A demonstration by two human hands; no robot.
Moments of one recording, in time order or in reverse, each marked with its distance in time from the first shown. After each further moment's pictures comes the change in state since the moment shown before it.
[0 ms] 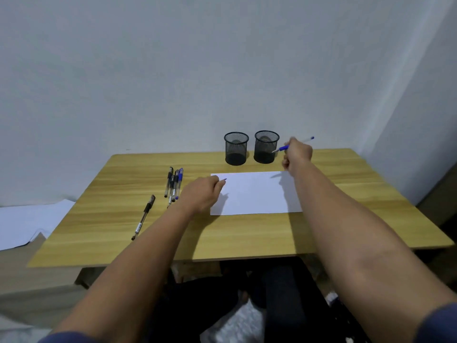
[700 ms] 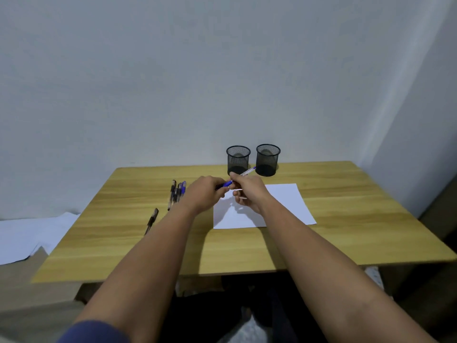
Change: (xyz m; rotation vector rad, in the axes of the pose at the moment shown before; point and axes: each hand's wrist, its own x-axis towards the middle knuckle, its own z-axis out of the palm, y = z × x) left_hand 0.029 -0.007 -0.022 -0.111 0.041 0.110; right_hand -0.080 0.066 0.051 -0.159 -0.595 0.038
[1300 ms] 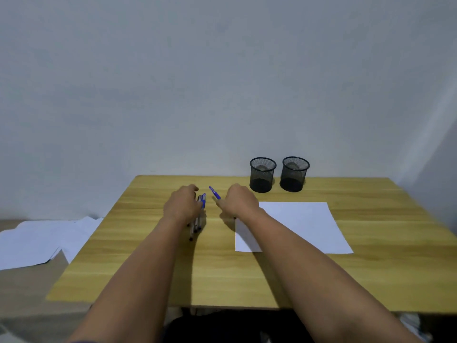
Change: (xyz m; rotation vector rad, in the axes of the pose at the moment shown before) left_hand 0.005 -0.095 -0.036 0.139 0.117 -0.484; right_hand 0.052 -0.003 0.095 -1.133 0.050 -0.212
